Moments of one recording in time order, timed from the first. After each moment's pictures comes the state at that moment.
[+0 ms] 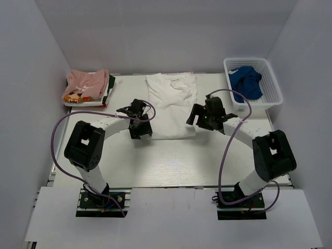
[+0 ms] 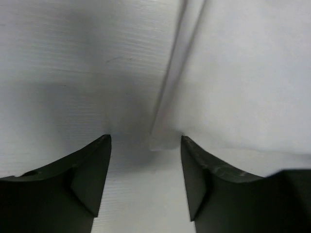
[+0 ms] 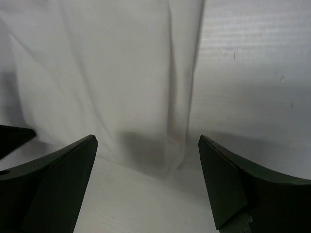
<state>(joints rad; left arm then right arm) -0.45 1.75 1.08 -0.50 -0.02 -0.67 0.43 1.57 0.92 -0.14 -0.10 0.57</state>
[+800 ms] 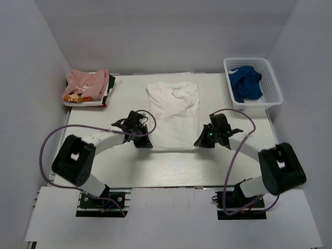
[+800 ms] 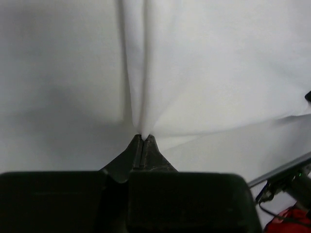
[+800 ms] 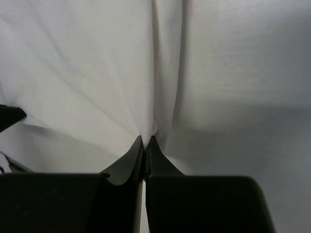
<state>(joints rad) -0.49 1.61 0.84 -0.29 0.22 -0.67 0.41 1.48 0.67 -0.13 -0.26 0.69</state>
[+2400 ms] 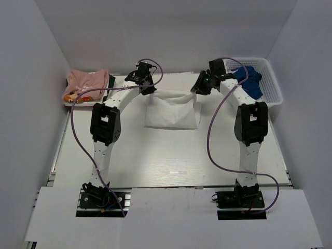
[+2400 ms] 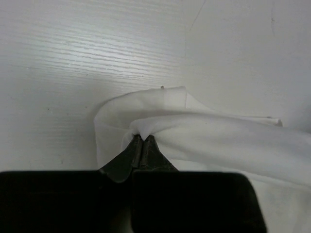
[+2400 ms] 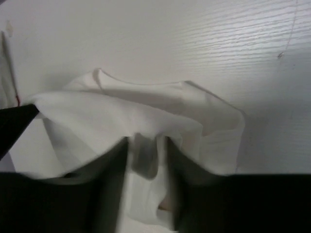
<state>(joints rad) -0.37 2.25 2.00 -0.55 -0.11 -0.54 0.25 2.12 1.84 -0.51 -0.28 0.59</state>
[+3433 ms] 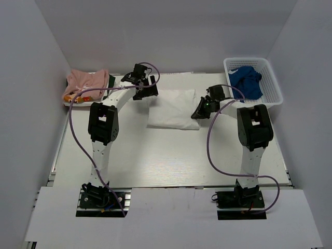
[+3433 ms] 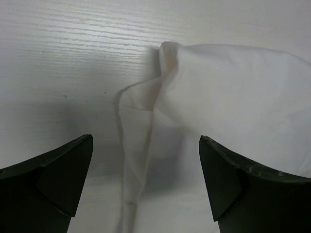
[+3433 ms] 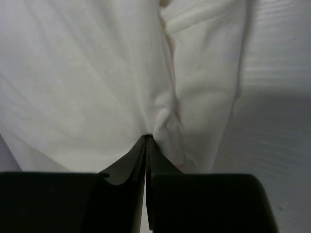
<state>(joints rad) -0.33 2.27 1.98 -0.59 -0.03 -0.46 0.27 2.04 1.31 -0.25 -0.41 0.59</state>
